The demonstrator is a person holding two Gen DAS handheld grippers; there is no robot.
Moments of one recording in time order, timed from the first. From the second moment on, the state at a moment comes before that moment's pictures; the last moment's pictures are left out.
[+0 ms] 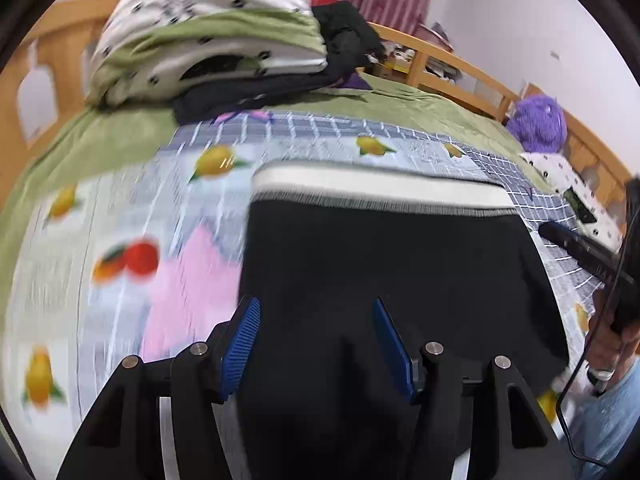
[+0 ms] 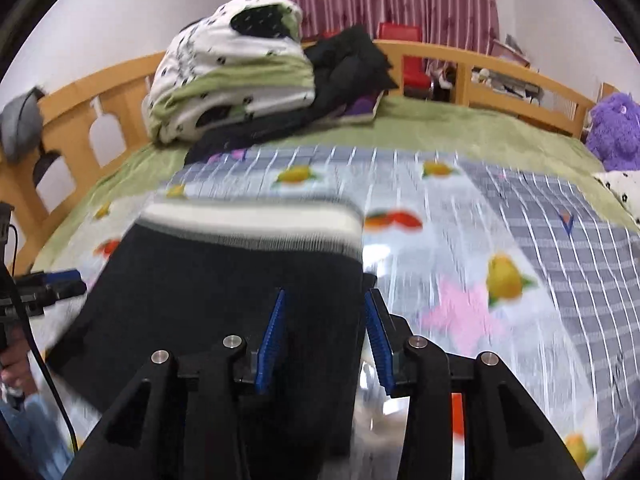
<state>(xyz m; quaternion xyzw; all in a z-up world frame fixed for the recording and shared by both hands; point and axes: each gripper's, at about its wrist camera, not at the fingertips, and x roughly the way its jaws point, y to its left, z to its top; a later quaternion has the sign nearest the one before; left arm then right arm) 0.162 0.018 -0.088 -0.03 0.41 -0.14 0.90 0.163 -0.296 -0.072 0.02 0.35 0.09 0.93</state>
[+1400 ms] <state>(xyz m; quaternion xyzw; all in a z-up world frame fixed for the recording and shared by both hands) -0.036 -0.016 0.000 0.00 0.36 -0.07 0.93 -0.031 -0.294 -0.017 0.04 0.35 0.00 0.93</state>
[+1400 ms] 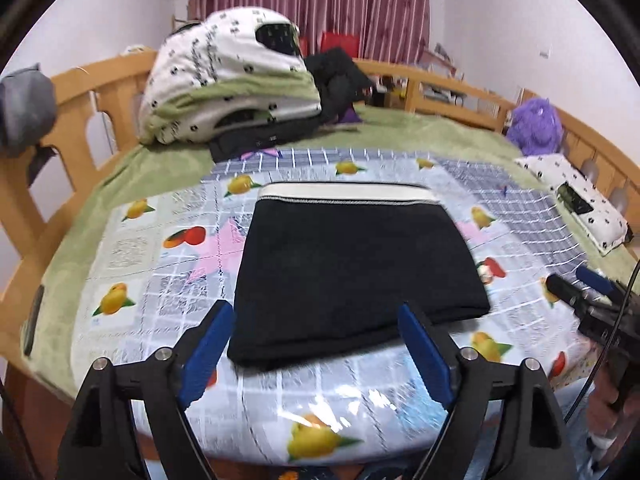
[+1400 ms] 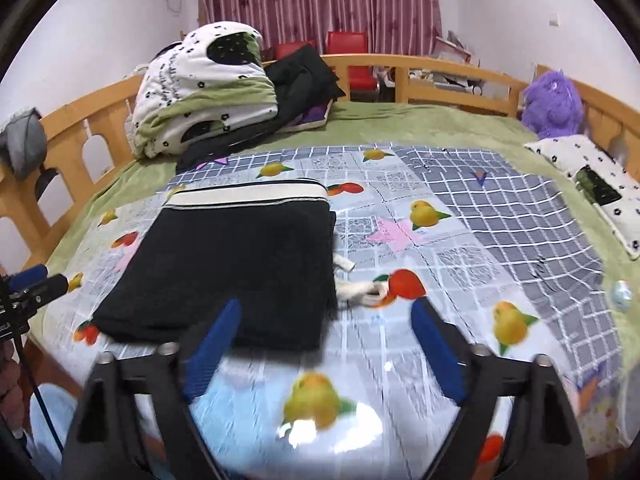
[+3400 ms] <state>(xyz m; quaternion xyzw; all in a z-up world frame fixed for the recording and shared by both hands) -0.100 -0.023 0.018 -0.01 0.34 -0.04 0.94 -0.103 -0.255 0.009 0.03 0.36 0.00 0.93</state>
